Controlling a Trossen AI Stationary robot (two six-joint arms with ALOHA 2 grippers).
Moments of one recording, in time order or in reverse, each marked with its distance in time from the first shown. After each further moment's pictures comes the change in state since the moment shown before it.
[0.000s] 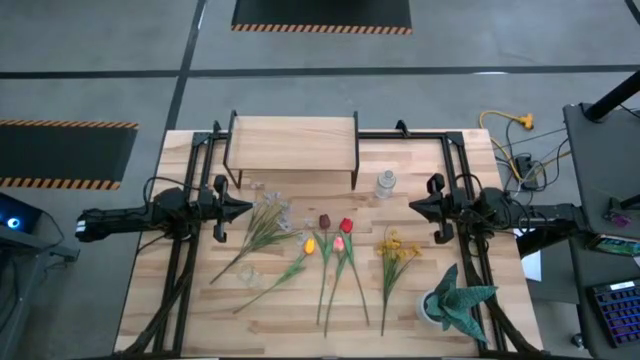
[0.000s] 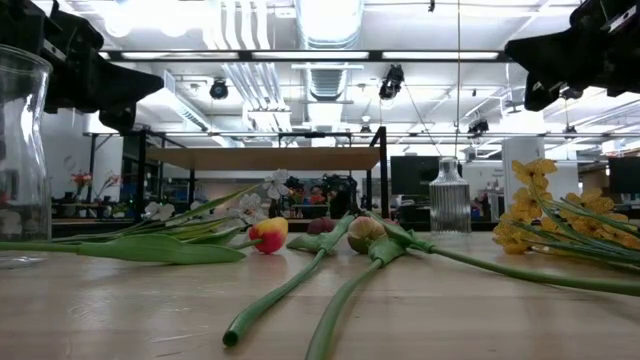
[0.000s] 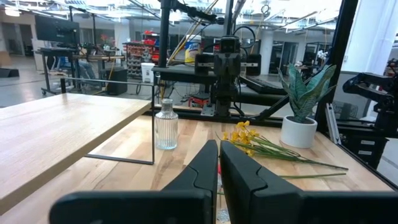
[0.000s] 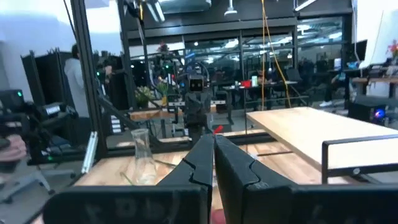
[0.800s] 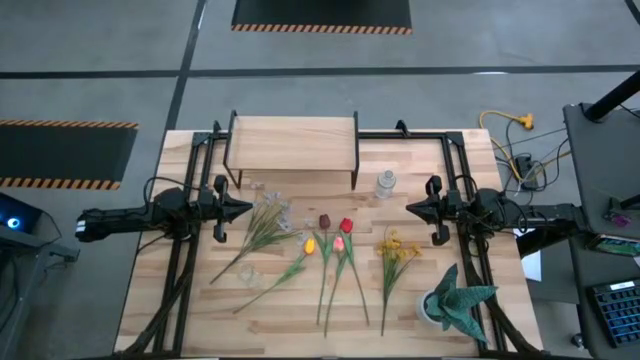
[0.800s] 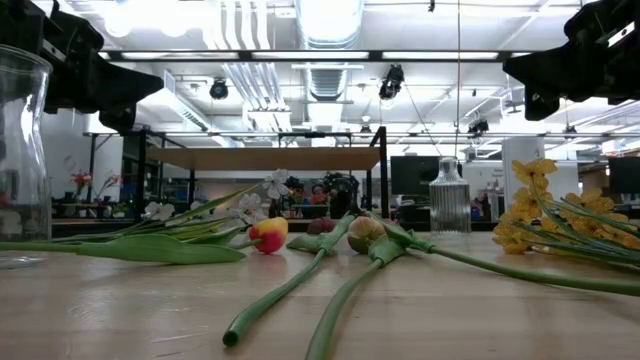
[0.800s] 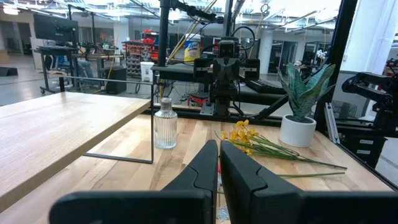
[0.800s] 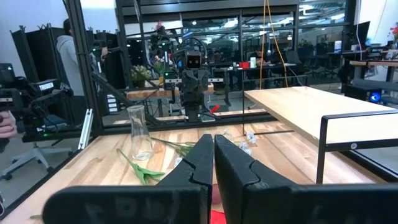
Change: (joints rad) left arm 0.000 0.000 0.000 -0.004 0.004 -0.003; right arm 0.000 0.001 0.000 -0.090 0.001 -0.024
